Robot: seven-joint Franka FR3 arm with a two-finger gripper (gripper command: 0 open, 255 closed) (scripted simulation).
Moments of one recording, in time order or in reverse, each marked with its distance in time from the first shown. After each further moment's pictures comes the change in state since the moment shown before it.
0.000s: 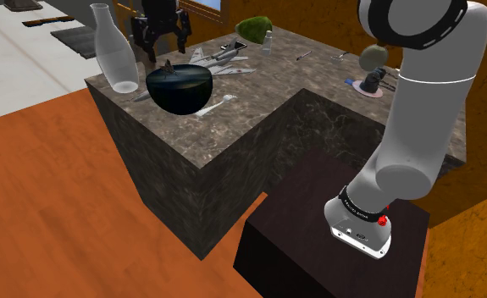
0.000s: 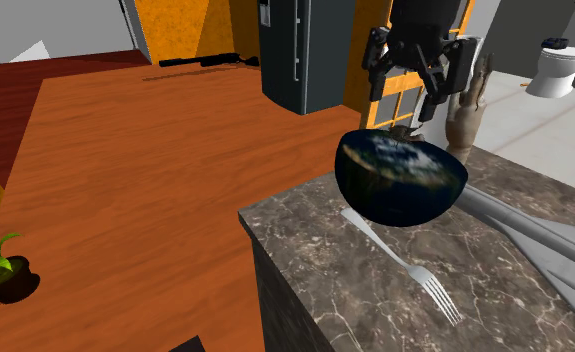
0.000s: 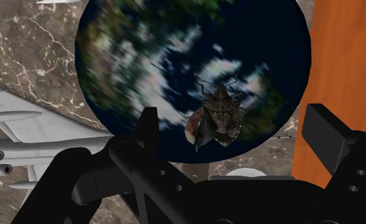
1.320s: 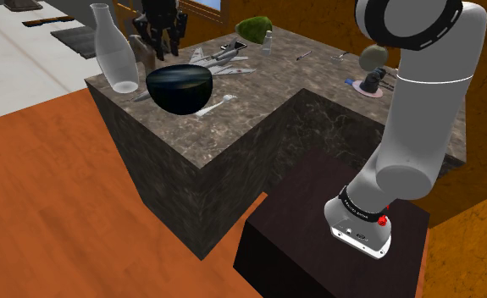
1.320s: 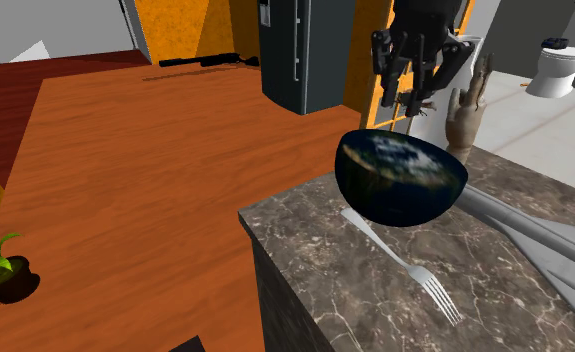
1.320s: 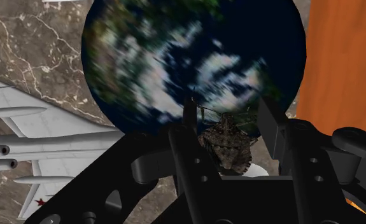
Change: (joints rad) arm 0.007 0.017 -0.001 0.053 -0.005 -0.038 -0.001
